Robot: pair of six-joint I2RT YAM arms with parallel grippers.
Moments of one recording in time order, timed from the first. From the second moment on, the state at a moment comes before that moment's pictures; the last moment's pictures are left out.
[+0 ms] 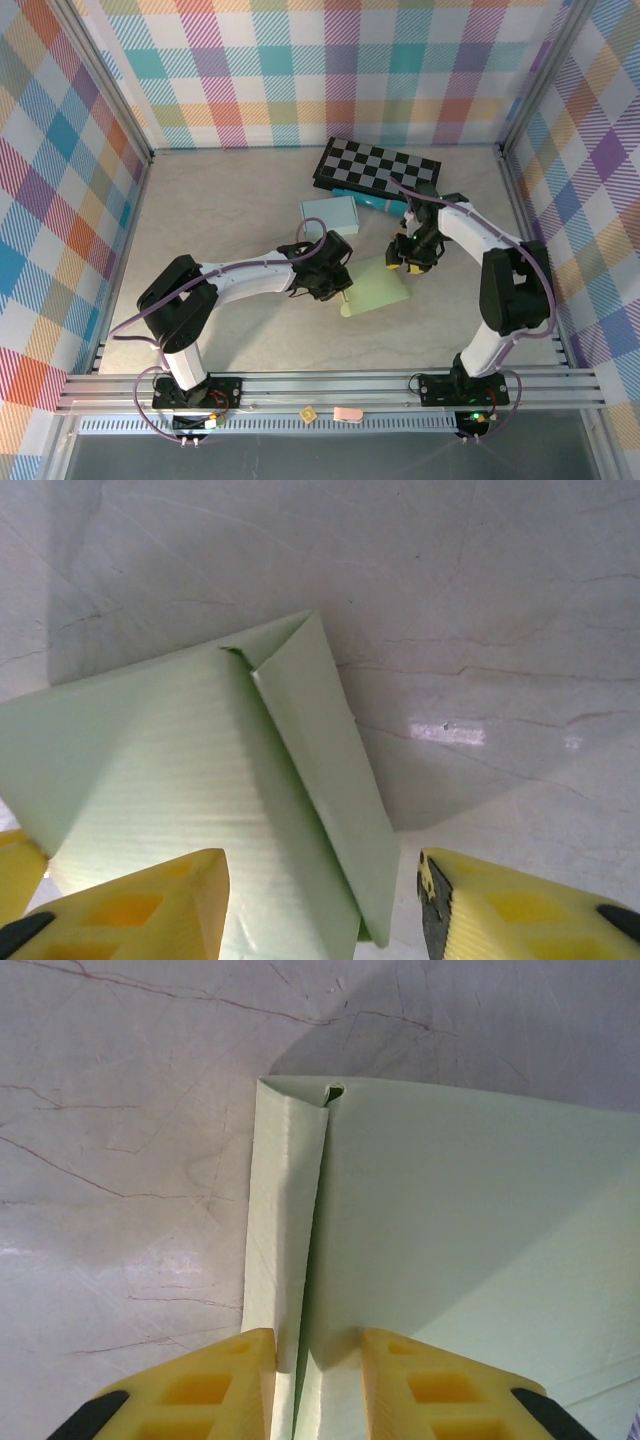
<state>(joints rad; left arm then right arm) -0.89 1.75 1.13 -0.44 0.08 -1.32 0.25 1.71 1.20 -1.01 -0.33 0.30</state>
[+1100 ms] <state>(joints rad) -0.84 1.76 1.12 -0.44 0.12 -1.22 0.25 1.74 1.14 -0.92 -0.42 0.34</state>
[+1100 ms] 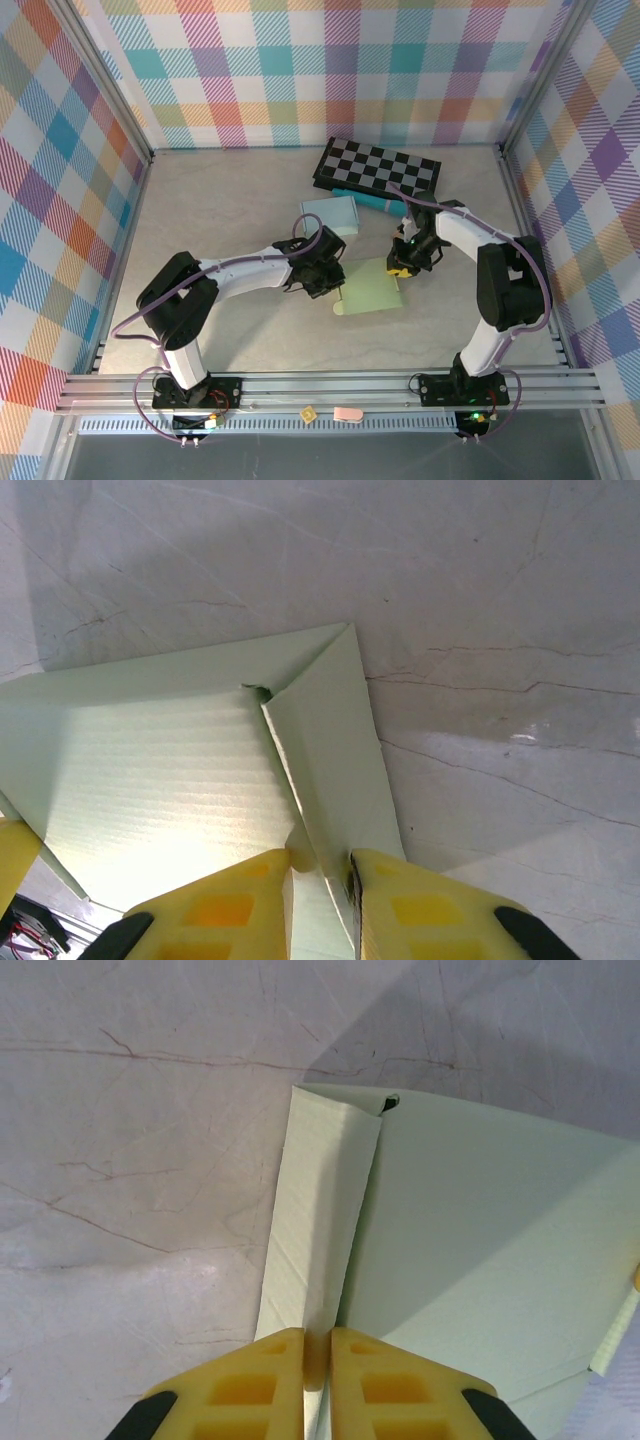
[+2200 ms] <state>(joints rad) -0.77 1.70 1.08 -0.40 0.14 -1.15 0.26 1.78 1.22 -0.92 -0.50 0.37</state>
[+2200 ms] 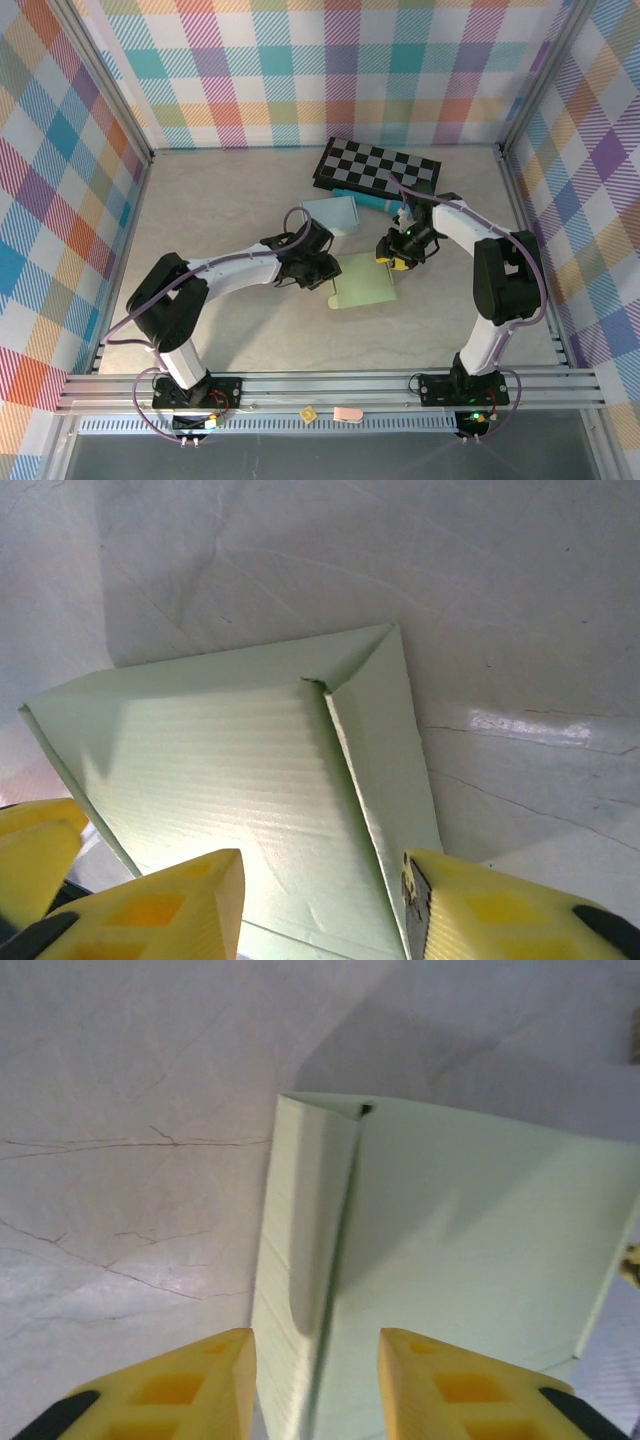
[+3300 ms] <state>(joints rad) -0.69 1.78 1.06 -0.25 0.32 -1.12 0.12 1.74 0.99 -0.62 -0.71 0.42</state>
